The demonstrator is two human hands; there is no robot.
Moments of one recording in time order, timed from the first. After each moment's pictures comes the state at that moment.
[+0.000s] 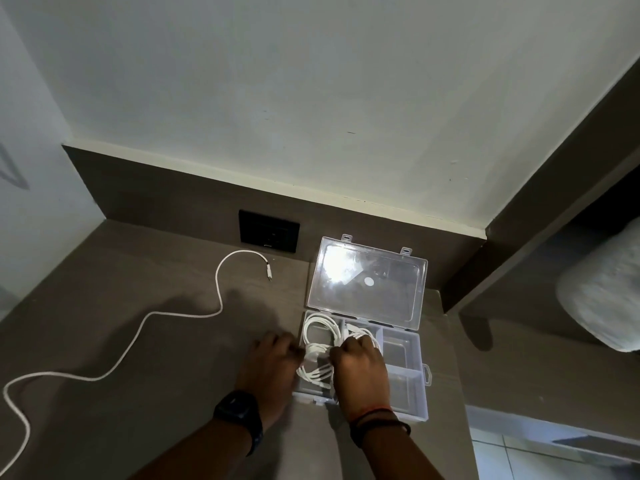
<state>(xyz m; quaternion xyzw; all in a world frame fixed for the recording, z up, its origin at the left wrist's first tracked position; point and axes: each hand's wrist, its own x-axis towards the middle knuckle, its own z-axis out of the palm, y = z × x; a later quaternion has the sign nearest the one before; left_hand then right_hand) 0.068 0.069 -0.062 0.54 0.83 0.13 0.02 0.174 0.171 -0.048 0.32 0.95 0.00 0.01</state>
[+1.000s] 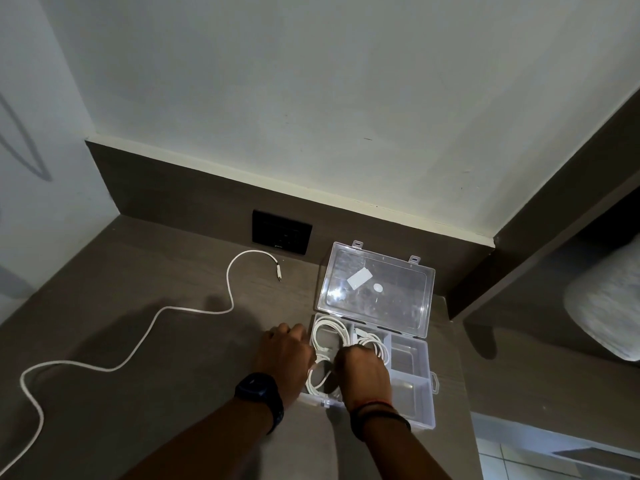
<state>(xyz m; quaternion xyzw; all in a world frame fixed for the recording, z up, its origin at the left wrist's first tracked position) 0.057 0.083 -0.067 0.52 0.85 0.05 0.08 0.163 0.173 -0.056 0.39 0.91 -0.15 0.07</state>
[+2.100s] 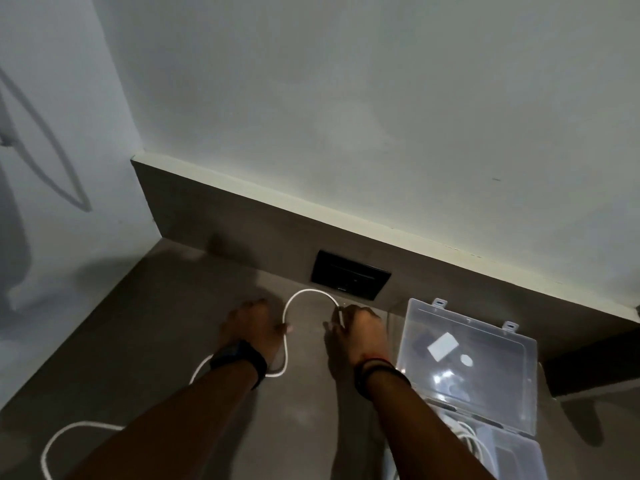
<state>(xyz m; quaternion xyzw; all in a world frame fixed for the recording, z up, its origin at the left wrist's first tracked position) -0.152 0.074 -0.095 0.22 0.95 0.19 0.13 -0.033 0.204 -0.066 0.39 0.88 -0.28 -0.02</state>
